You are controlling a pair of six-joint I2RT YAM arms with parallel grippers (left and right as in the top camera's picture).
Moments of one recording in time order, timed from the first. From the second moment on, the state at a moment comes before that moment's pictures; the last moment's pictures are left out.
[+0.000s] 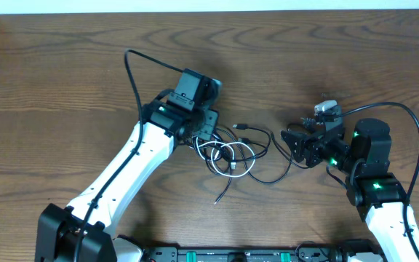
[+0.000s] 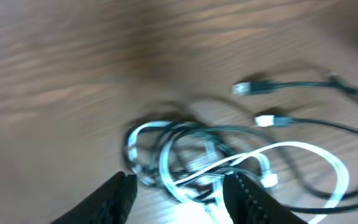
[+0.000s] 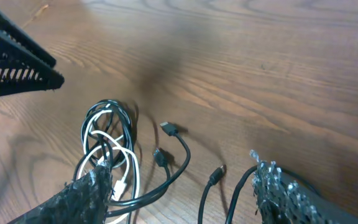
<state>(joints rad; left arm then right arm) -0.47 1.54 1.19 -0.76 0.01 -0.11 0.08 0.99 0.52 -0.12 -0.58 0.03</state>
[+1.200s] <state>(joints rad) -0.45 1.86 1.19 -0.78 -0.07 -0.13 0.08 0.99 0.52 -0.13 -0.55 0.04</state>
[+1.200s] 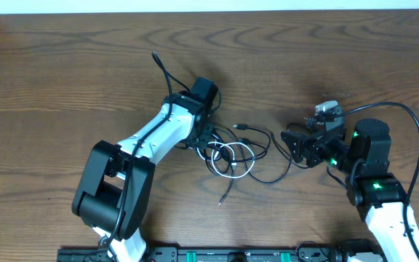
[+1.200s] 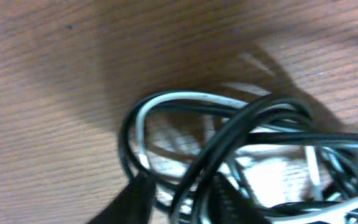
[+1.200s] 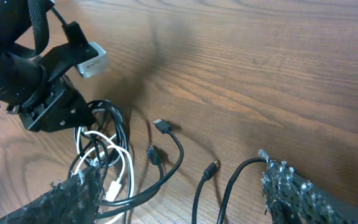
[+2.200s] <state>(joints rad) -0.45 1.35 1.21 -0.57 0.32 0.00 0.11 1.00 0.52 0.24 -1.13 0.04</state>
